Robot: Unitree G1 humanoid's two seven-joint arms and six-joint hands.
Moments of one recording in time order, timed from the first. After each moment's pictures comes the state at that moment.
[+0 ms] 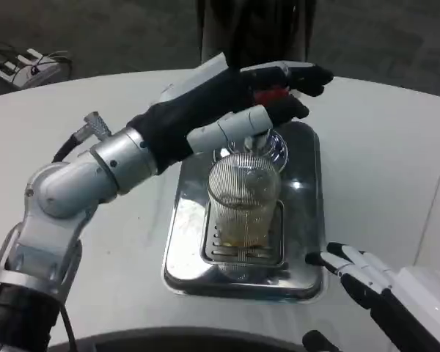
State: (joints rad) left arm -0.86 0.42 -0.11 0.39 -0.01 -0.33 -0.63; right arm 0.38 -0.12 -0.08 -1.03 -0.83 0.04 0.73
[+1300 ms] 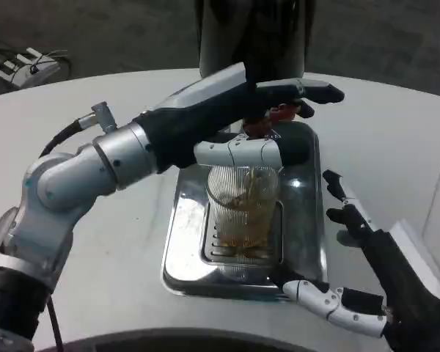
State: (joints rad) left arm -0.92 0.48 -0.17 0.45 0.08 -0.49 -0.64; right arm 0.16 -0.06 0.11 -0.71 -0.59 0.24 0.27
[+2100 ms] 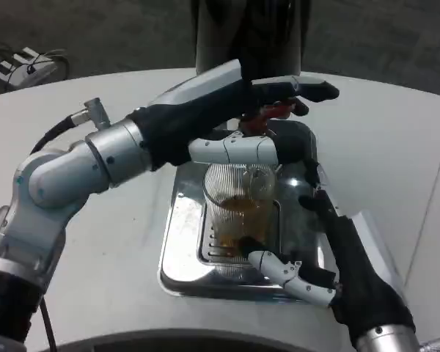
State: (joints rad) left arm -0.90 0.50 -0.16 0.38 0.08 -0.44 -0.66; right arm -0.01 0.01 0.23 -0.39 -0.55 0.18 -0.04
